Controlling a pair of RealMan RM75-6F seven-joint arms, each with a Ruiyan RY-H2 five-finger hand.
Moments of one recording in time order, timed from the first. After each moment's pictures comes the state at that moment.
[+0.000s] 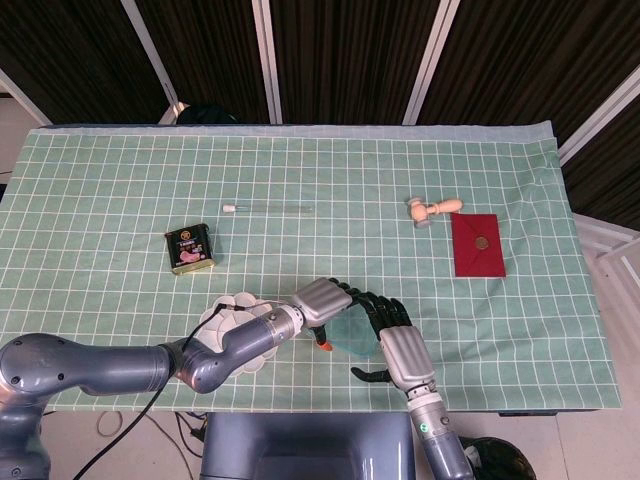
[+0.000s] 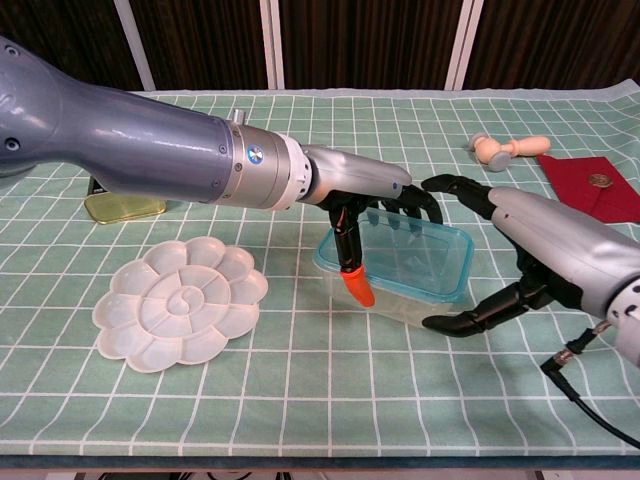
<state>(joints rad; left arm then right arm) -1.28 -1.63 -0.19 -1.45 0.83 0.46 0.32 0.30 -1.73 0.12 -1.83 -1.29 1.26 -0.53</state>
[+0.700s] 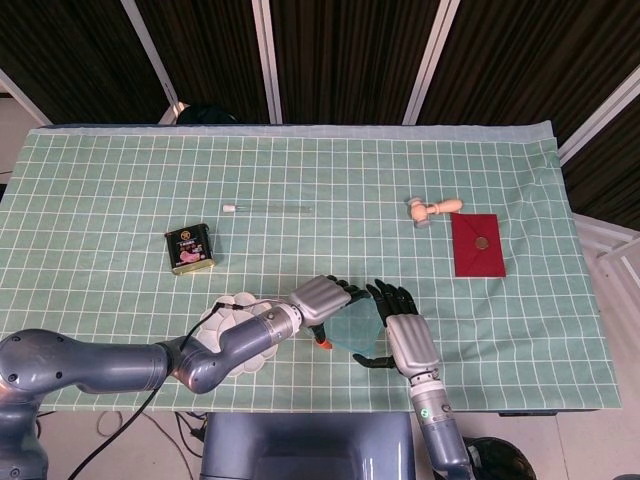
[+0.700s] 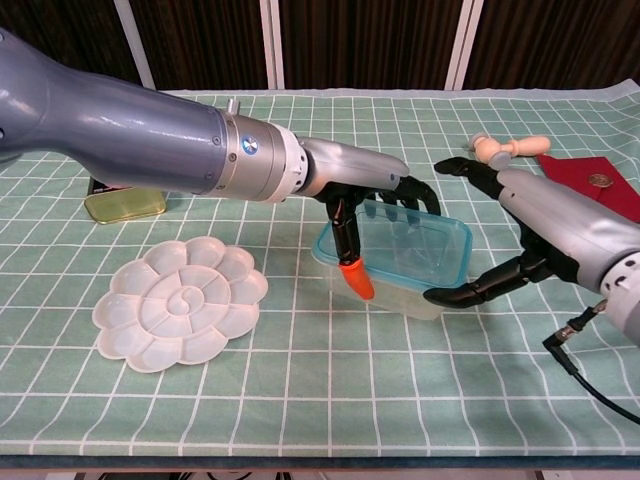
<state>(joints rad) -1.31 -1.59 -0.15 -1.48 0.82 0.50 0.29 0.32 -1.74 0.17 -1.78 -1.22 1.29 -0.52</state>
